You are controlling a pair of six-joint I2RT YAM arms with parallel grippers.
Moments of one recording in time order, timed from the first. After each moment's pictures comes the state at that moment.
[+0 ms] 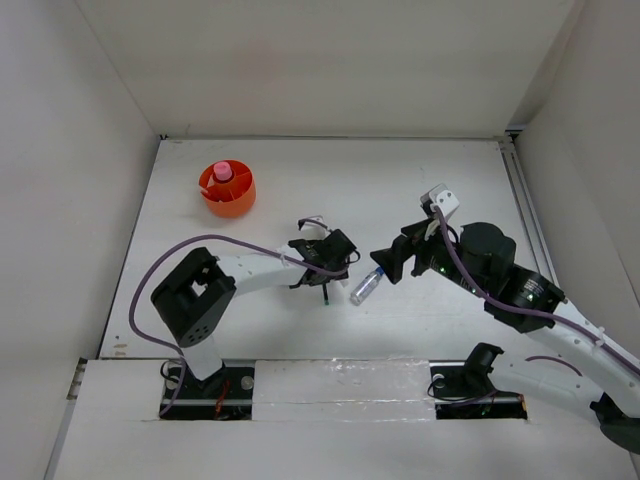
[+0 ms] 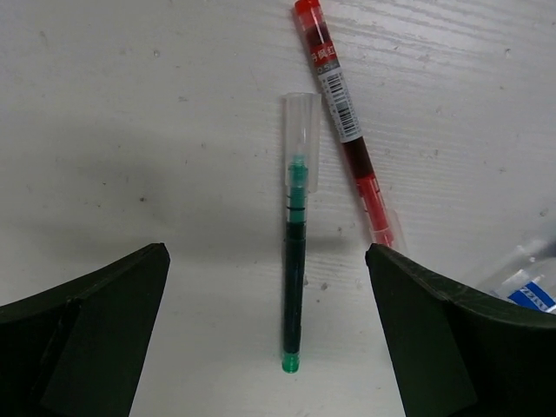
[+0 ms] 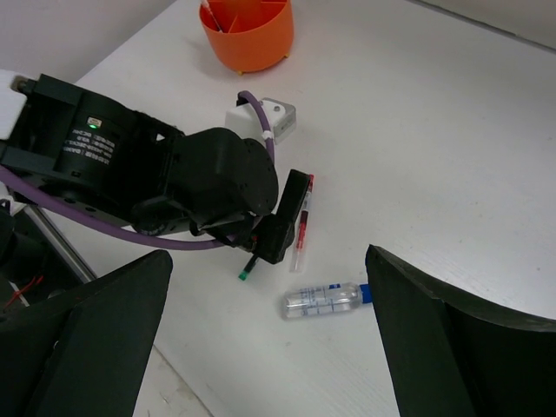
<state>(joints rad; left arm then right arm) -0.92 1.69 1.04 -0.53 -0.47 -1.01 0.86 0.79 0.99 -0.41 0.11 0.18</state>
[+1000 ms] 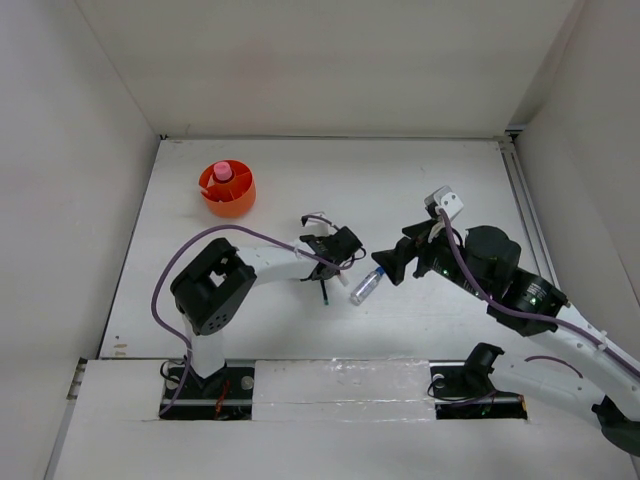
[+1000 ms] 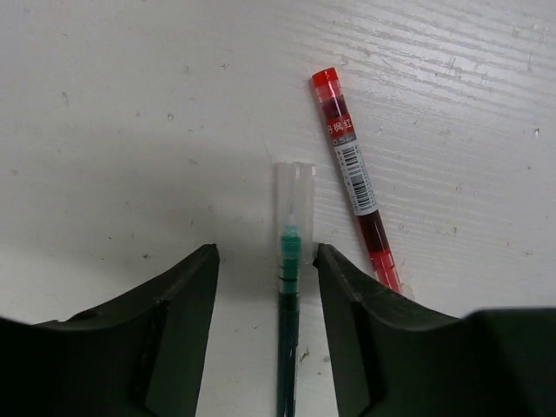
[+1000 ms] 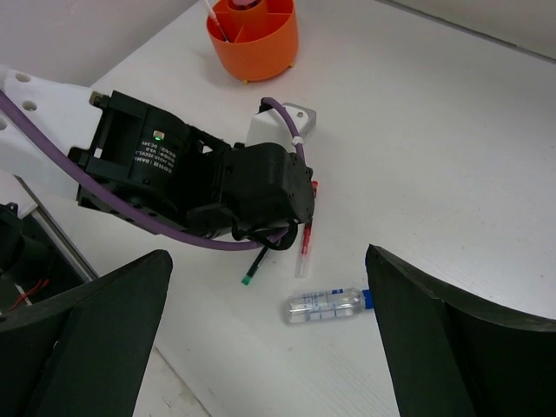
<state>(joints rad) -0.90 1.83 1.11 -0.53 -0.57 -1.02 0.86 0.76 0.97 -0.39 0.10 0.18</state>
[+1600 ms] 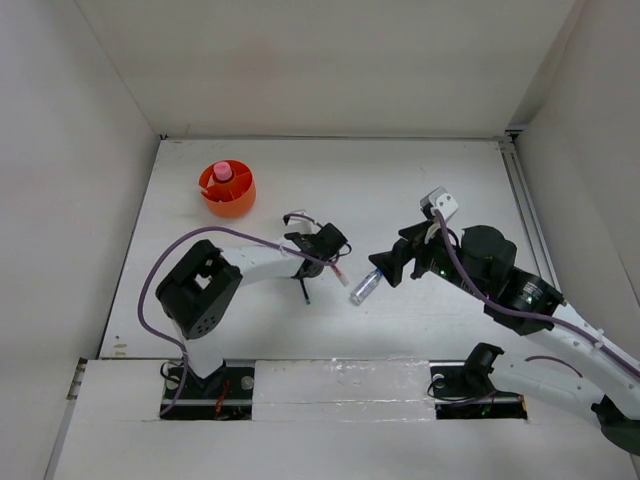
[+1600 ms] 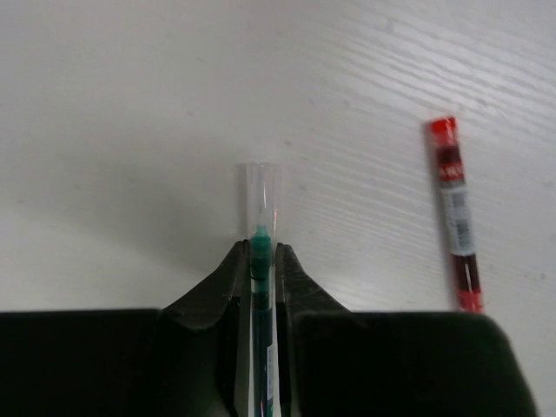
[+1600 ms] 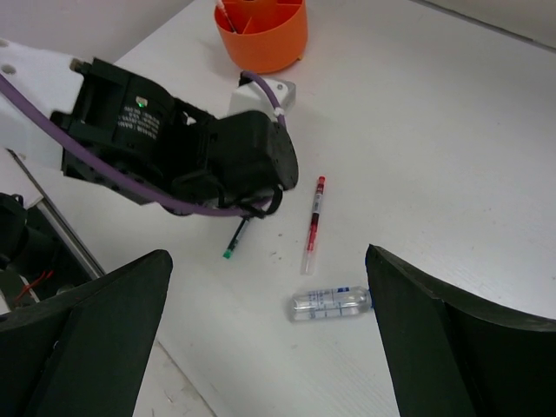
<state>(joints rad) -0.85 1.76 1.05 -0.55 -0.62 -1.03 0.86 0.77 0.96 -0.38 0.07 0.18</state>
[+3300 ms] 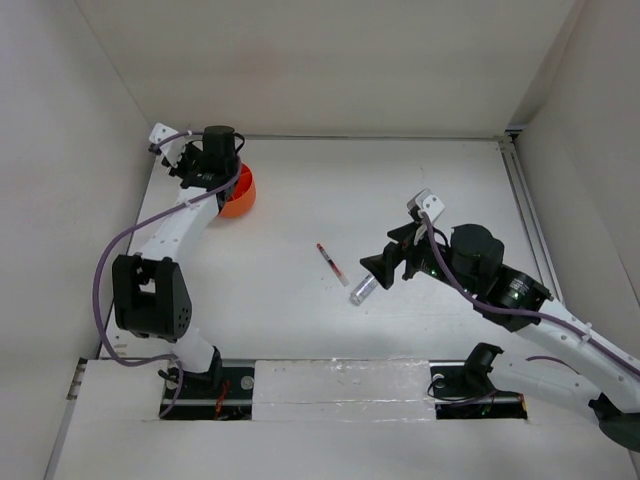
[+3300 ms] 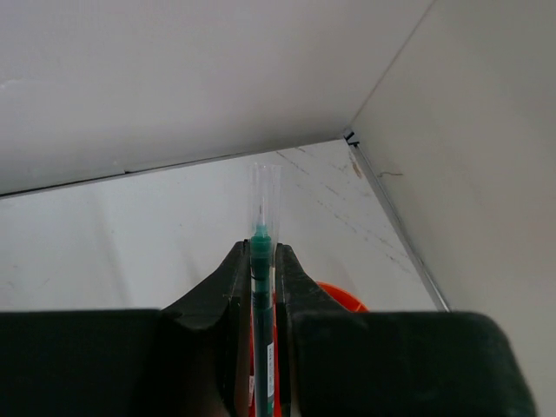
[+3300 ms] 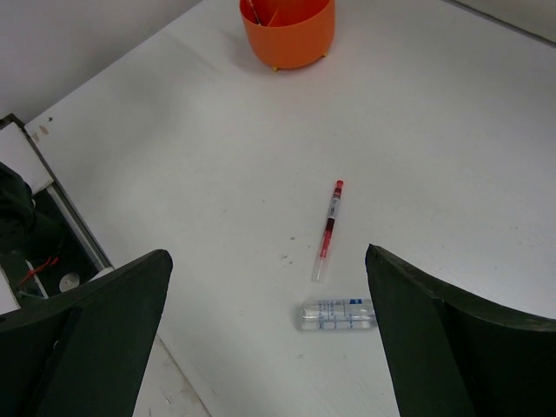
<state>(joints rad) -0.19 1.58 1.33 -0.25 -1.17 -0.87 0.86 0.81 0.92 -0.30 -0.01 0.16</state>
